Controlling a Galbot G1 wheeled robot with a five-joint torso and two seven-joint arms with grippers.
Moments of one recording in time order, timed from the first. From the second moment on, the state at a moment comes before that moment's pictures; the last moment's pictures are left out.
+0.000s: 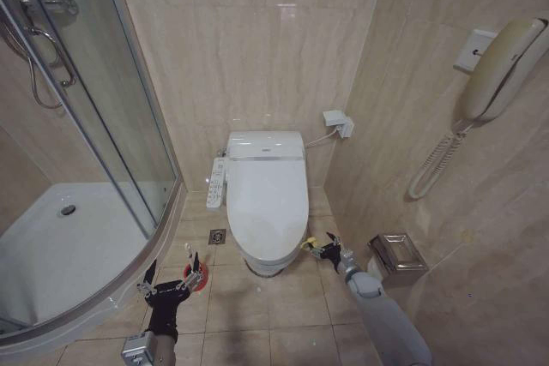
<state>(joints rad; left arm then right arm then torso) 1.71 -1.39 -0.44 -2.20 -0.15 0.02 -0.31 -0.77 1.35 0.42 0.80 0.03 0.20 -0.29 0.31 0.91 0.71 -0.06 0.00</state>
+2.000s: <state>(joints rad) 1.71 -1.39 -0.44 -2.20 -0.15 0.02 -0.31 -1.00 1.19 0.48 1.40 0.35 0.08 -0.26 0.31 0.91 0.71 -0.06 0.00</state>
